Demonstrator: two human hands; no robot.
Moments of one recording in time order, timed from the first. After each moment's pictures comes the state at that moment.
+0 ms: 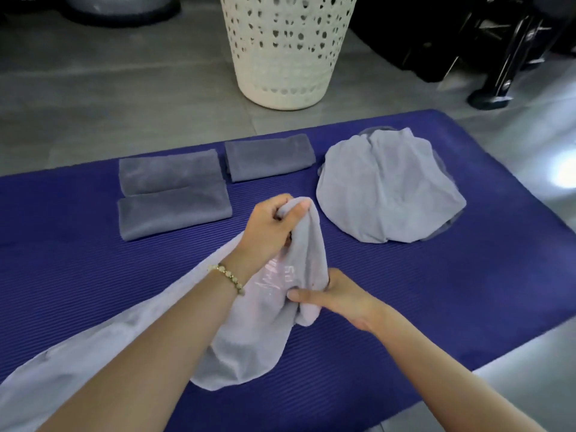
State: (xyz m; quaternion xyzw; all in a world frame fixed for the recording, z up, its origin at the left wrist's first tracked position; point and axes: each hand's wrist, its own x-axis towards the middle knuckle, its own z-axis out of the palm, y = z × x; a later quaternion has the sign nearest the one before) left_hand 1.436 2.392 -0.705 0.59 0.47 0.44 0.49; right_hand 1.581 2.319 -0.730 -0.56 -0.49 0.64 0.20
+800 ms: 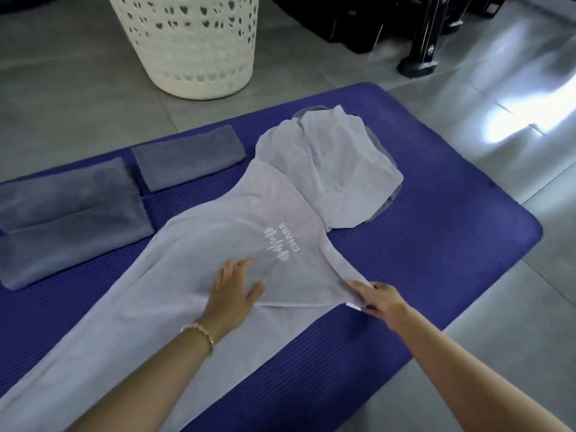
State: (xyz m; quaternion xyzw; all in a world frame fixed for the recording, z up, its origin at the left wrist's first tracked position) left_hand 1.479 2.371 -0.842 0.73 0.56 0.08 0.39; right_hand 1.765 2.298 -0.840 -0.80 -0.12 0.51 0.30
